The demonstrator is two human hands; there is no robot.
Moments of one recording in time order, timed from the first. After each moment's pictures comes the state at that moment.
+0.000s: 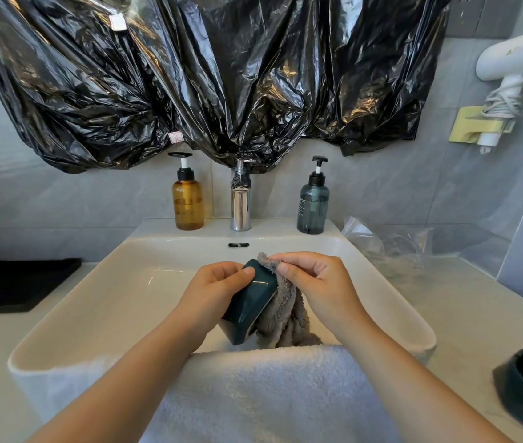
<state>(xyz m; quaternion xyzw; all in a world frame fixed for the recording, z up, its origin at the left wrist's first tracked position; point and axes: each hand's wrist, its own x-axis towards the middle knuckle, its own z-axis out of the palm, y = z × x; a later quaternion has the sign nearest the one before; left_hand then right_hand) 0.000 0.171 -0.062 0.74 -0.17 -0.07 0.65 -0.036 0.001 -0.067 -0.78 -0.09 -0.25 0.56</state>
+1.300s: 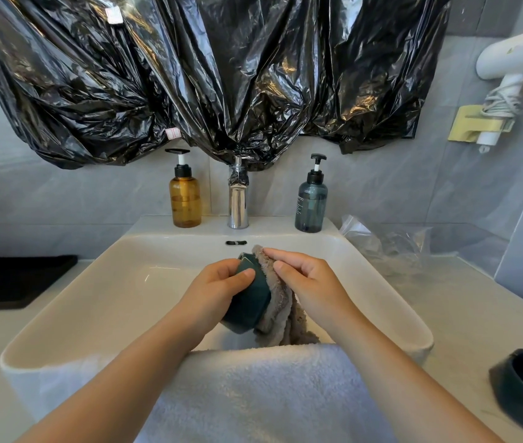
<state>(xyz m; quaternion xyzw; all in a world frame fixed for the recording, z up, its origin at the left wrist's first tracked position) -0.001 0.167 -0.062 0.73 -0.18 -0.10 0.65 -0.030 0.002 -0.070 -0.80 -0.07 -0.17 0.57</state>
